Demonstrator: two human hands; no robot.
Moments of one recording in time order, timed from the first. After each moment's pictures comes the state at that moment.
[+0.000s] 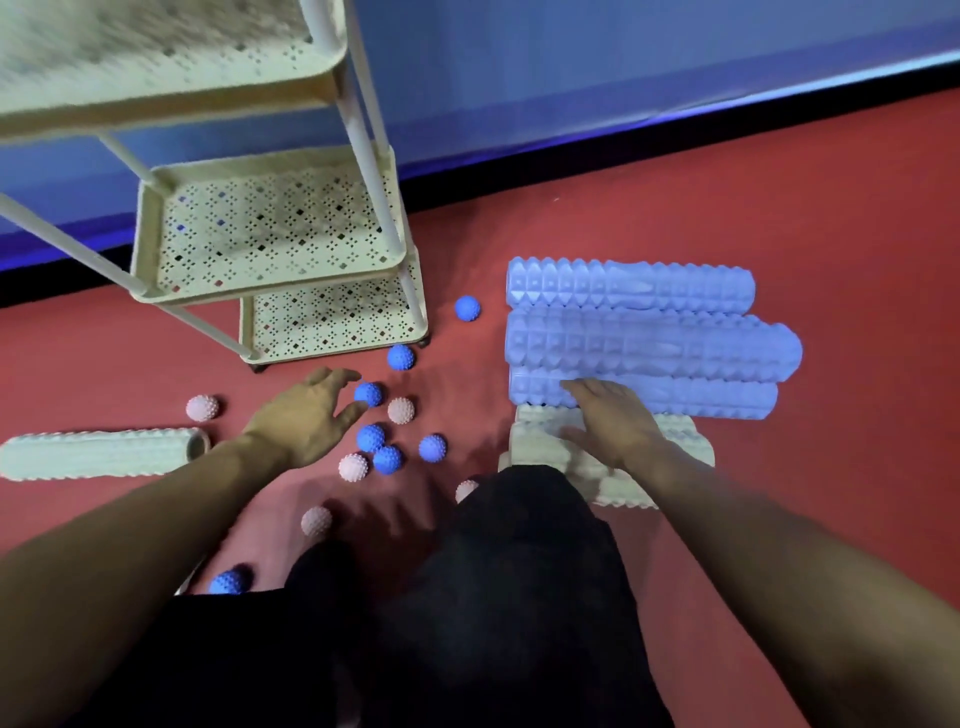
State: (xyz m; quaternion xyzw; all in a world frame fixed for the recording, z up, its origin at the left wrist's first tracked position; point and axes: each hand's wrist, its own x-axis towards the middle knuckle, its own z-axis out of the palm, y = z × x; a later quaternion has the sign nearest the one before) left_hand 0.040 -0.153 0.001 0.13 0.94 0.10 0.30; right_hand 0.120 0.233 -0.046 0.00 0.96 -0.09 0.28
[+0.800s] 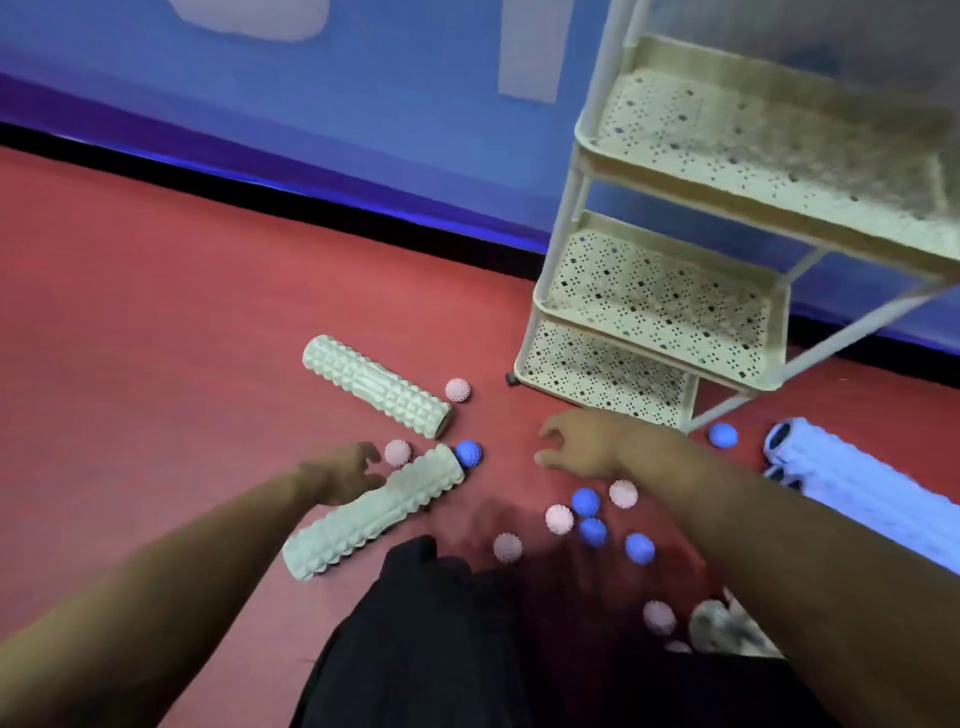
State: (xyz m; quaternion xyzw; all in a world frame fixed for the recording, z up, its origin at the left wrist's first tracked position) left_hand 0.135 -0.482 -0.047 -0.16 0.88 0.19 0.40; right_hand 0.003 -0.178 0.056 -0.27 0.87 0.01 0.42
